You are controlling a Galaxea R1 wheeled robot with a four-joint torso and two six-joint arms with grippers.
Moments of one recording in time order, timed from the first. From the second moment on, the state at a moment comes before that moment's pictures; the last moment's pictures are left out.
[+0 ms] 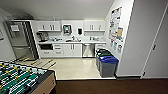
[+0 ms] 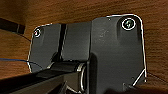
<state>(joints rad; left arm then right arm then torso) 1.45 2.86 -2.39 -0.02 -0.07 0.00 -1.52 2.91 -2.53 0.00 0.03 0.00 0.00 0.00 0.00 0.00</state>
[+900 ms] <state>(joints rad) 1.45 2.86 -2.39 -0.02 -0.07 0.00 -1.52 2.91 -2.53 0.00 0.03 0.00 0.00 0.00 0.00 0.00</state>
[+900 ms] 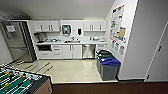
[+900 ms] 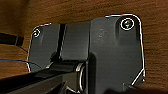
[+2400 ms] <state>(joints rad) 1.46 2.86 -2.39 -0.02 -0.07 0.00 -1.53 2.91 -2.53 0.00 0.02 0.00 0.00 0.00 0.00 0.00</state>
